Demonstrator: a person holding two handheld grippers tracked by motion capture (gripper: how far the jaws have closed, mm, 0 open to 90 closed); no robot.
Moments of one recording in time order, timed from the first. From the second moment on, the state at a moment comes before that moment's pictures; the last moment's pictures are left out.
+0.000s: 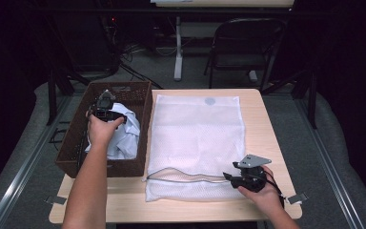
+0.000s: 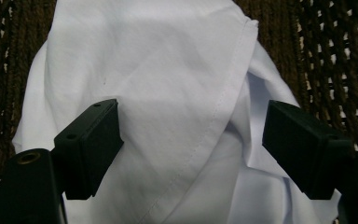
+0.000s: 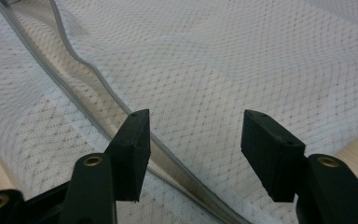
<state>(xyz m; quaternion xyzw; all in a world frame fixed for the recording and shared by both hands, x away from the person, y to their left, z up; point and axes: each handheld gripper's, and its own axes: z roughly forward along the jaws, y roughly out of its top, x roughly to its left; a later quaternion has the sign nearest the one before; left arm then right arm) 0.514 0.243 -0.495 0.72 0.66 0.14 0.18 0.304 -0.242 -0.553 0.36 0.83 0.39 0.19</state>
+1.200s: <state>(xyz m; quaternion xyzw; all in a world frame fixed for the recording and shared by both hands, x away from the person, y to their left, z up) 0.517 0.254 -0.517 0.70 0.68 0.13 0.15 0.304 -0.240 -0.554 0.36 0.83 0.39 0.19</state>
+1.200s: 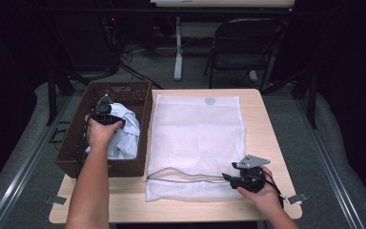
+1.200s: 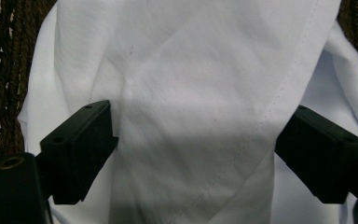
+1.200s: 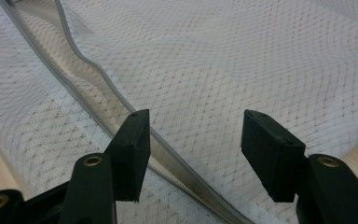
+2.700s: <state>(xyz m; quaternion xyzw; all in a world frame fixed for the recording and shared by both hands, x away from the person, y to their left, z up) 0.523 0.250 -0.541 0.71 0.69 0.10 0.11 0.303 -0.238 -0.554 0.35 0.83 0.38 0.19</state>
